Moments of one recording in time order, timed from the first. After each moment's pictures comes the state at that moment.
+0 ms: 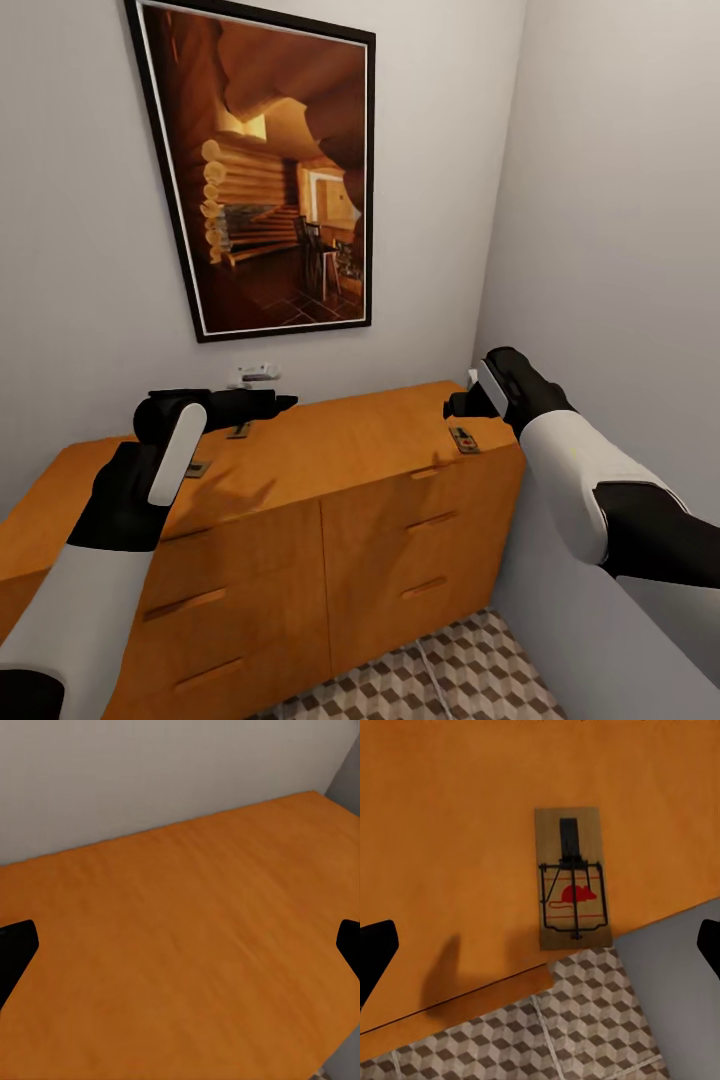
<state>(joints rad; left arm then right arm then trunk) -0.84 0.09 -0.14 -1.44 0.43 1.04 0.01 -1.32 0.01 -0.01 -0.45 0.02 1.04 -0.03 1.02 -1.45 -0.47</state>
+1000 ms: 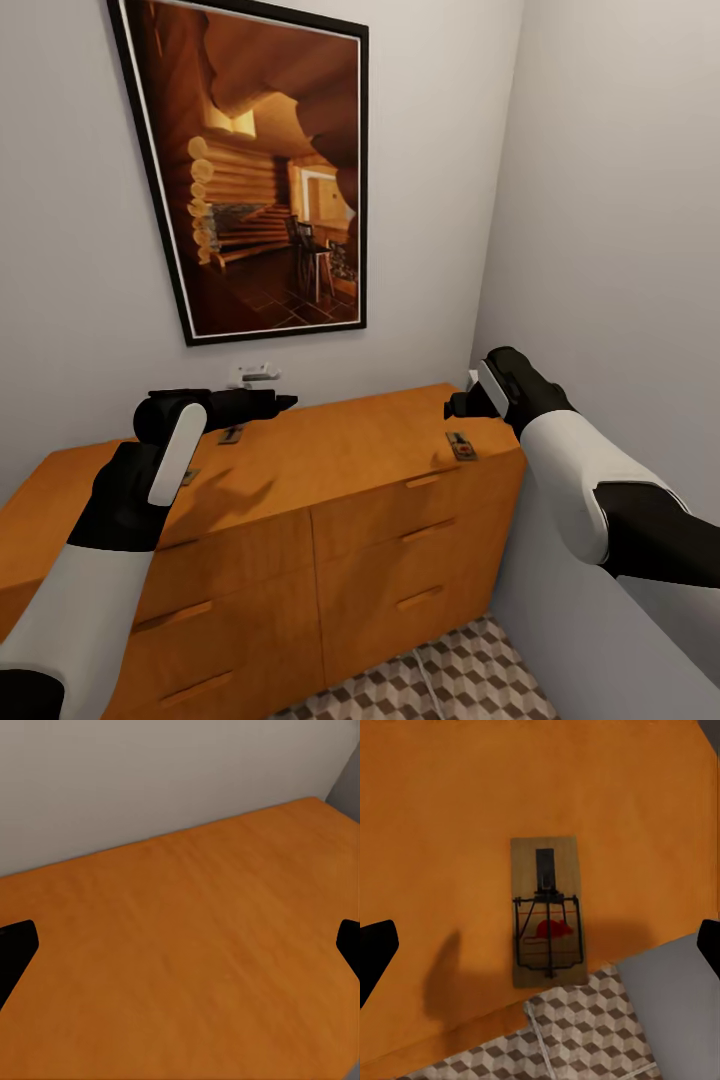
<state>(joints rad) -0.84 0.09 -0.14 -1.44 0.43 1.04 0.01 -1.32 0.01 -0.01 -0.44 0.02 1.04 -0.03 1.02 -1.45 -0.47</state>
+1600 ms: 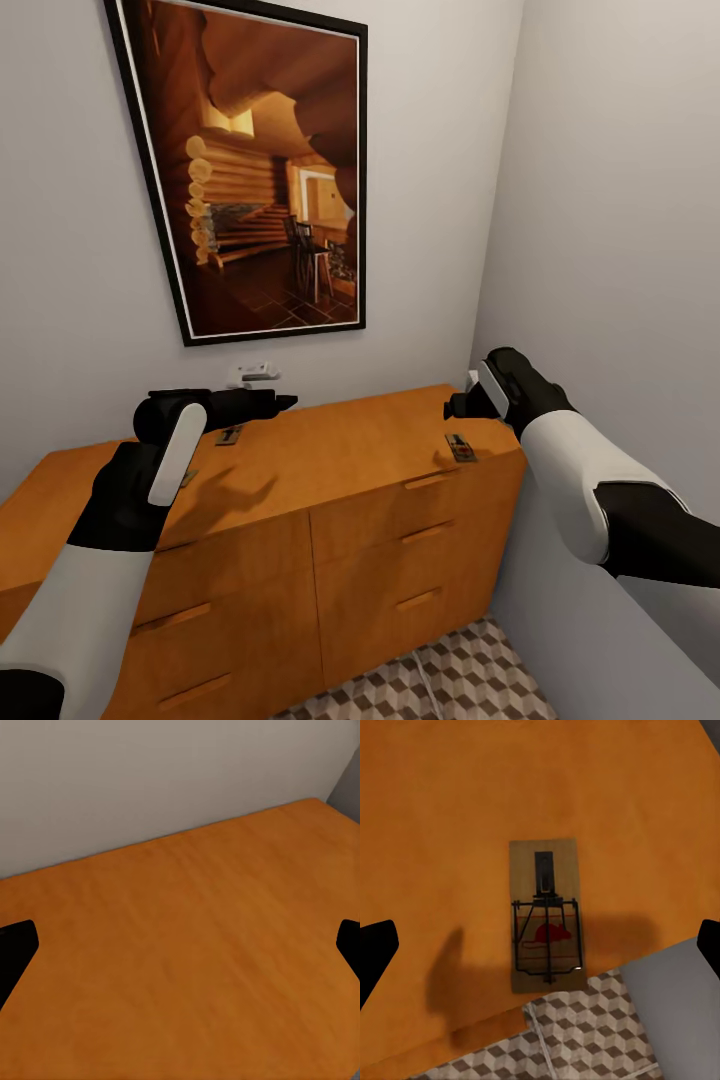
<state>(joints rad) -0.84 0.09 -0.14 -1.44 0.43 1.04 0.01 -1.32 0.01 -0.01 -0.44 0.02 1.04 -0.03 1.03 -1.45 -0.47</state>
